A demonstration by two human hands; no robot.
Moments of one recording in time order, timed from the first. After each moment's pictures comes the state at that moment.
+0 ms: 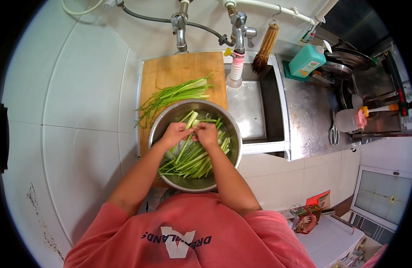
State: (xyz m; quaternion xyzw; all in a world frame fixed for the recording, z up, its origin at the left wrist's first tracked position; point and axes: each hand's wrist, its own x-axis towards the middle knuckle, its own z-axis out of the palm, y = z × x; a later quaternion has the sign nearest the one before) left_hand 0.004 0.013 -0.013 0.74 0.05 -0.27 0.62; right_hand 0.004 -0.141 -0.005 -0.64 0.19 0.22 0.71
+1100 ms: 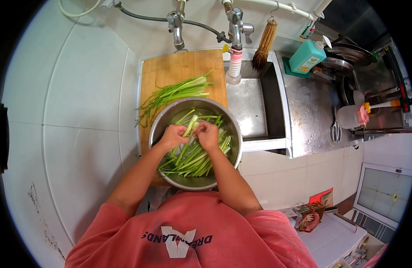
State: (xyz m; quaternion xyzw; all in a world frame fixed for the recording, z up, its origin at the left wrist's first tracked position) left_hand -0.011 0.017 0.007 0.78 0.02 -0.26 0.56; right_hand -0.011 -0.141 -0.025 -0.64 0.13 0.10 0.75
